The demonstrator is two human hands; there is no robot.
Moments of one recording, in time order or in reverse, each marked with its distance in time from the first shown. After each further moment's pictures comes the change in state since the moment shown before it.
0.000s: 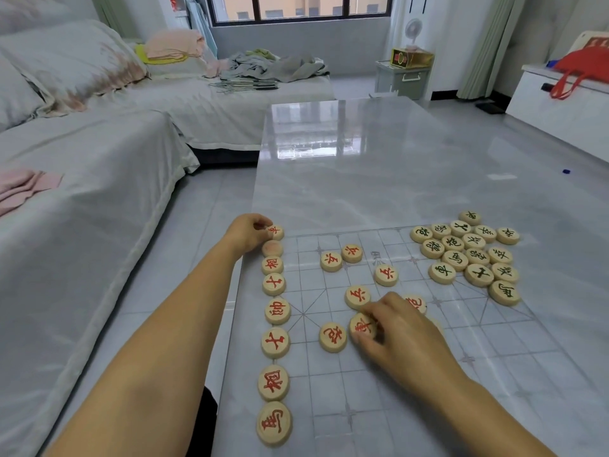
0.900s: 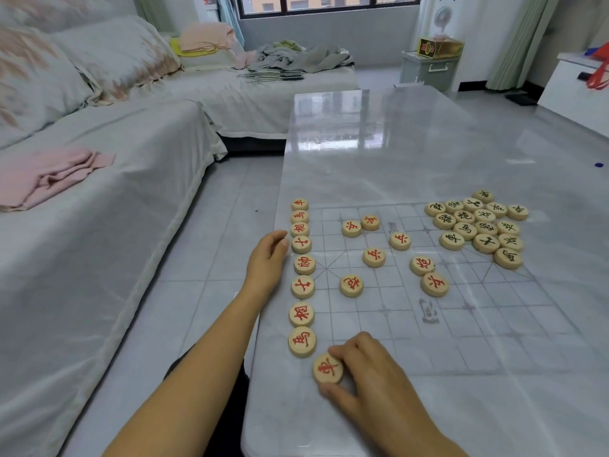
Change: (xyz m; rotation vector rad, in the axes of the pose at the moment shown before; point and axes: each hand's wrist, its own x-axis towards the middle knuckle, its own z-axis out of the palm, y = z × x) left_hand -0.144 -0.043 0.029 -0.382 0.221 0.119; right_hand -0.103 -0.064 0.040 0.190 -0.115 -0.147
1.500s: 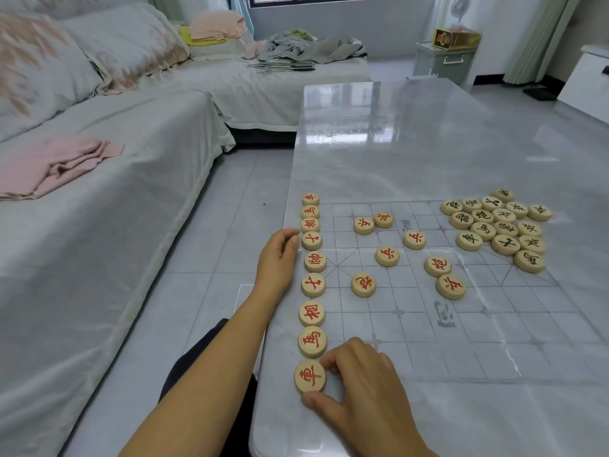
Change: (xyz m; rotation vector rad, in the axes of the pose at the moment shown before) left_hand 0.000 -0.008 0.004 -0.016 0.038 0.047; right_hand 0.010 -0.018 0.021 -0.086 0.113 0.002
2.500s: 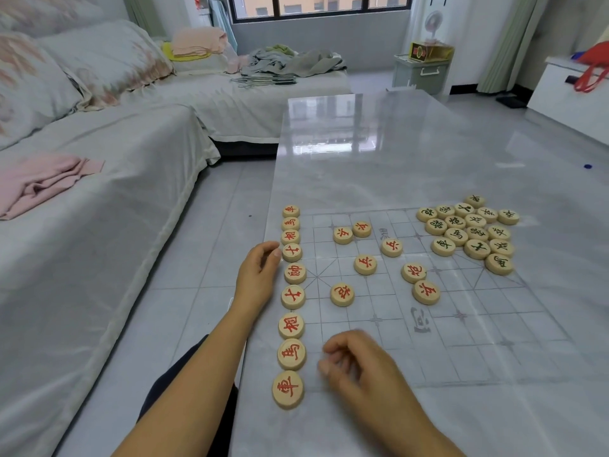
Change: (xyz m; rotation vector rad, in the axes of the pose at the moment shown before) left_hand -0.004 0.004 -0.001 0.026 -0.009 0.020; right_hand 0.006 0.021 -0.038 0.550 -0.066 0.187
